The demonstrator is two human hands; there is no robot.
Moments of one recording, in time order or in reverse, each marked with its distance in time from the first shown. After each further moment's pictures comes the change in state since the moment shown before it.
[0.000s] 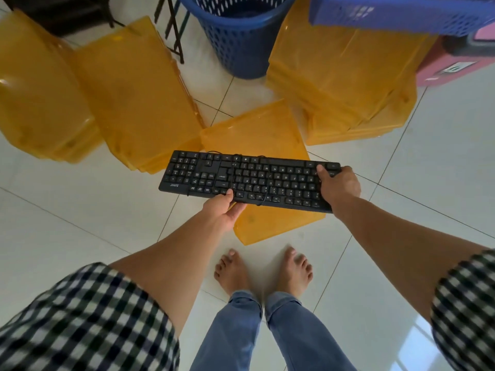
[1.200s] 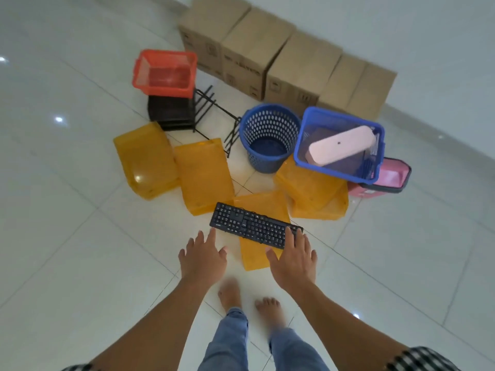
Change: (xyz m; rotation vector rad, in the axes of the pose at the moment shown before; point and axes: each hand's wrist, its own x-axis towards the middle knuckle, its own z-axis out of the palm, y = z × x) left_hand -0.364 0.028 -0.134 1.720 0.360 0.797; right_hand -0.369 -0.075 -0.205 -0.509 -0.078 -0.610
